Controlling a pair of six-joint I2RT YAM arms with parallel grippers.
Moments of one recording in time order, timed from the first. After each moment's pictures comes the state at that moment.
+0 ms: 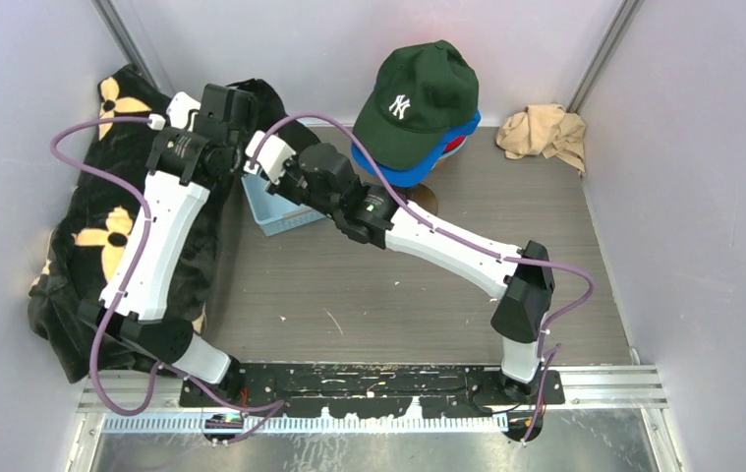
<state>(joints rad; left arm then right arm) -0.37 1.53 1.97 -1.22 -0.49 -1.21 1.03 1.85 1.84 -0.14 0.16 -0.42</state>
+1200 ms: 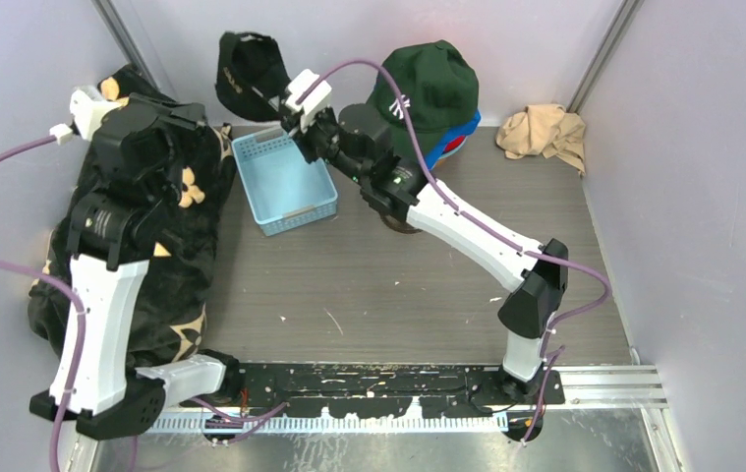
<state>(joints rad) -0.32 1.20 1.84 -0.82 -0.57 -1.04 0.91 1.80 1.86 -0.02 0.08 -0.24</state>
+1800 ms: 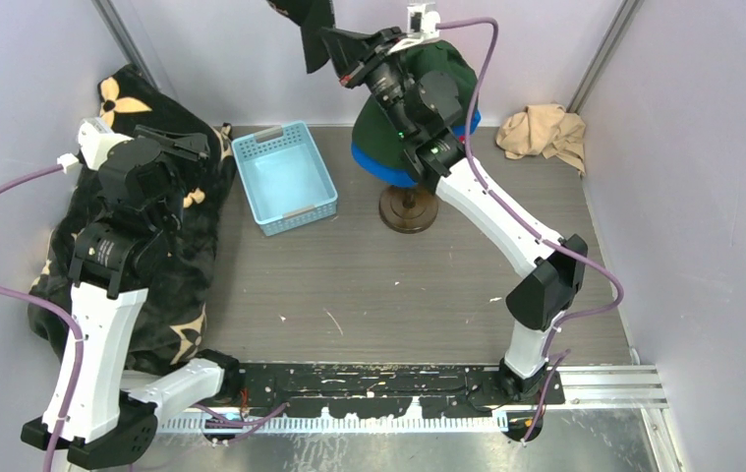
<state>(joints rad) -0.32 1.02 1.61 -0.79 -0.56 -1.02 0.69 1.80 1.93 0.44 -0.01 0.45</state>
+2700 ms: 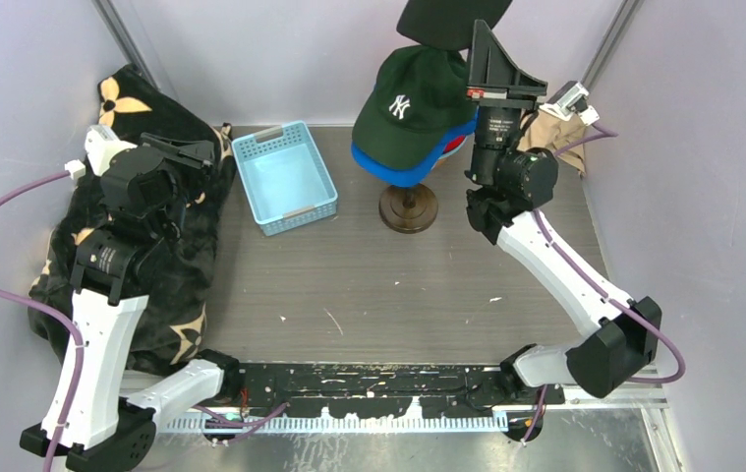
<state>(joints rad) -0.32 0.98 1.55 -0.78 -0.51 -1.05 0.55 1.33 1.30 1.08 0.38 0.98</state>
